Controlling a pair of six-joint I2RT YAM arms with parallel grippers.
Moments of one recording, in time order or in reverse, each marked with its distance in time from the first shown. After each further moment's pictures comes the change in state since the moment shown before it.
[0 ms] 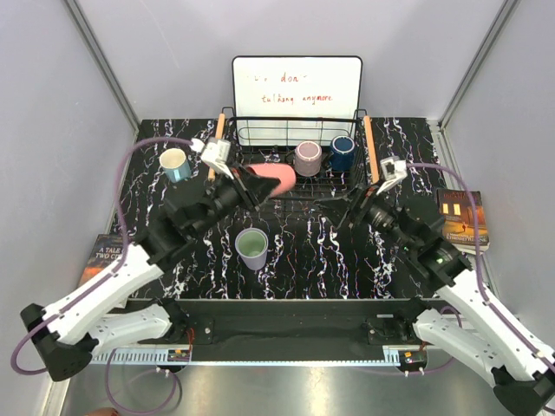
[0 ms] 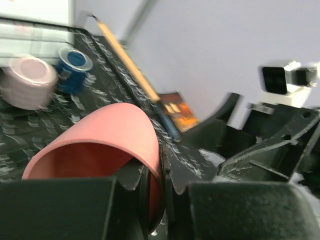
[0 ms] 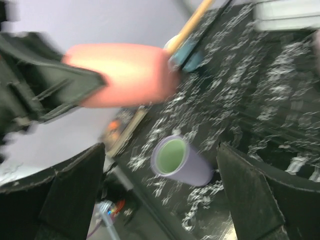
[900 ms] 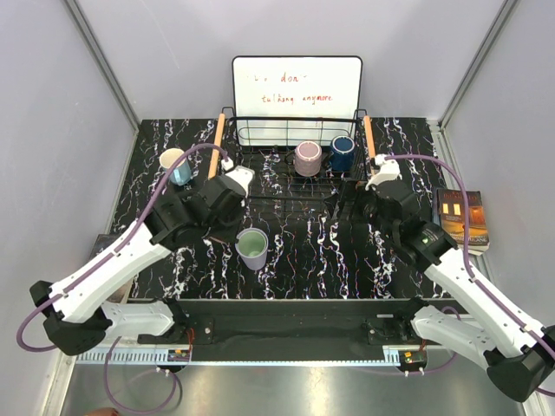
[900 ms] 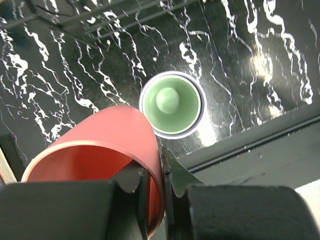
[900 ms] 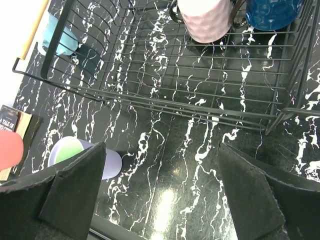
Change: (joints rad) left arm -0.082 0.185 0.461 -1.231 -0.302 0.237; right arm 0.000 0.161 0.148 -0.372 0.394 -0.169
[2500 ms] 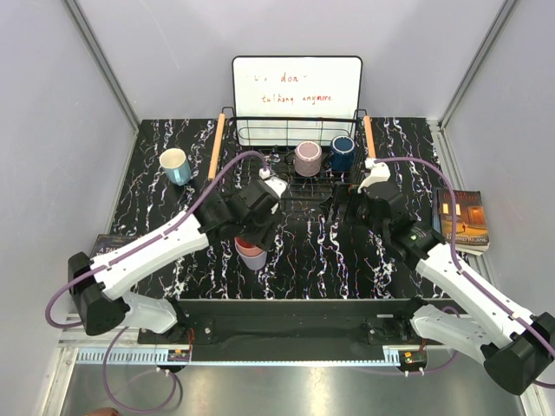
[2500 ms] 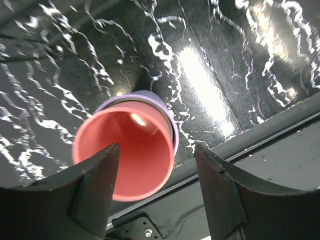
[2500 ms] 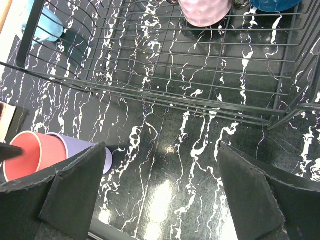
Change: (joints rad) left arm -0.050 0.191 -0.110 0.196 0.074 0.054; right arm 0.000 0.054 -0.064 0.061 -0.011 -0.003
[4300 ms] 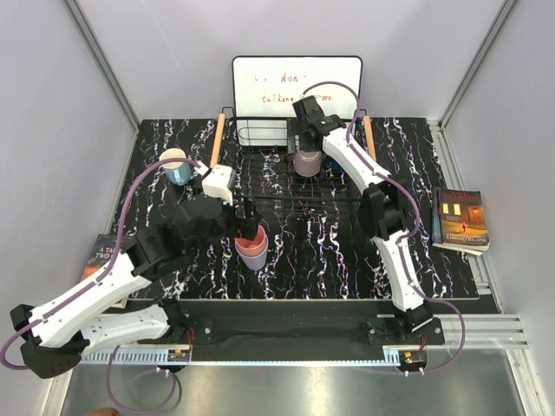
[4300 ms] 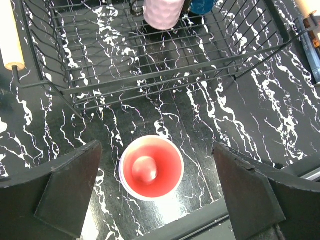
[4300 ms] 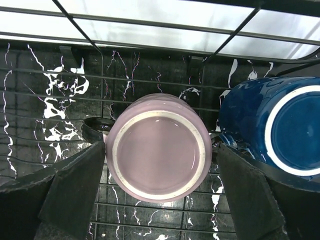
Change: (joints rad) left arm -0.001 -0.442 -0.215 0.333 -0.224 -0.080; right arm -0.129 1.434 1.491 -0.466 0.157 -0.204
